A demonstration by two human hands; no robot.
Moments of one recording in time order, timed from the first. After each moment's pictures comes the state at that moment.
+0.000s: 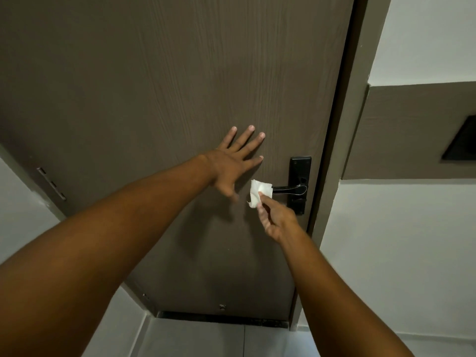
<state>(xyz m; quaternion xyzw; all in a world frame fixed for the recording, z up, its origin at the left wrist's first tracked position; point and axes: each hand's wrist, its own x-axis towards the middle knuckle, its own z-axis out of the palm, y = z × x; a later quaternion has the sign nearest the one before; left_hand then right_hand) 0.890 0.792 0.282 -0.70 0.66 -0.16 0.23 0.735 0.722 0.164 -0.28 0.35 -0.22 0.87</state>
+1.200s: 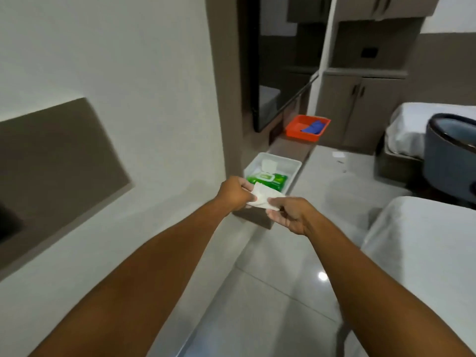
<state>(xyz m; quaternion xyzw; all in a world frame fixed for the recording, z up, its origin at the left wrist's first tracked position) 0.152 0.296 0.188 -0.55 0.66 0.44 -0.26 -0.008 0.354 0.155 -0.18 0.58 -0.50 0.62</state>
